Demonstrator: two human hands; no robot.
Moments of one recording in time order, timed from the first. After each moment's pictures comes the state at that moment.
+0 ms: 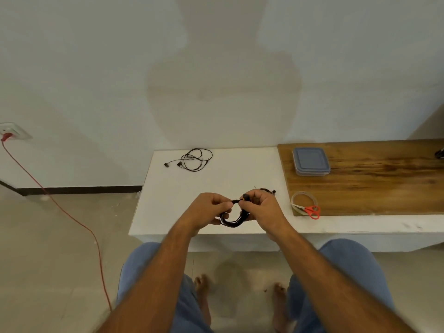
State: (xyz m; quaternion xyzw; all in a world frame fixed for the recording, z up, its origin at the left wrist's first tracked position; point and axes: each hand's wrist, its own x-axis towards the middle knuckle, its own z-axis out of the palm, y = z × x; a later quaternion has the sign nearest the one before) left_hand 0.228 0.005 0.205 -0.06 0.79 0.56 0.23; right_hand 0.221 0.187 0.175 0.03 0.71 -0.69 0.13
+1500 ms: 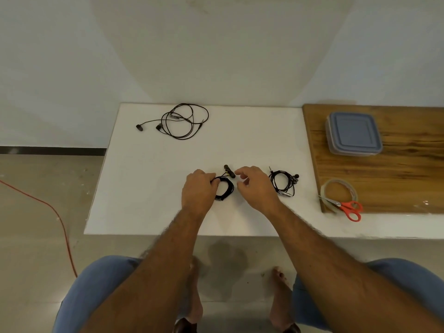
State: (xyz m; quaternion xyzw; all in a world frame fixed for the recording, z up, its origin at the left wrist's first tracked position) left_hand 0.096 -0.018 -0.021 -0.09 0.96 0.27 0.07; right_hand 0.078 0.151 -0.019 -0.04 0.92 -0.35 0.14
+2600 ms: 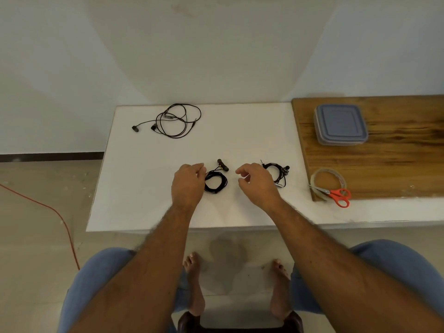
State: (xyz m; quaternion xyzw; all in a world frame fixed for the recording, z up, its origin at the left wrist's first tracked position) left_hand 0.103 -0.023 -0.004 -0.15 0.93 0.34 0.04; right_hand 0.096 0.170 -0.004 -0.03 0.92 -0.36 0.12
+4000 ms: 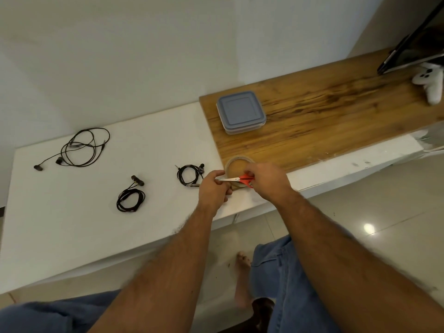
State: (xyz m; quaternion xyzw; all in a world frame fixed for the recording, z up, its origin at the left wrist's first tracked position) left_hand 0.118 0.236 -0.014 -0.14 0.76 0.59 0.24; right_hand 0.134 0.396 0.023 0.04 0.98 -0.17 0.14
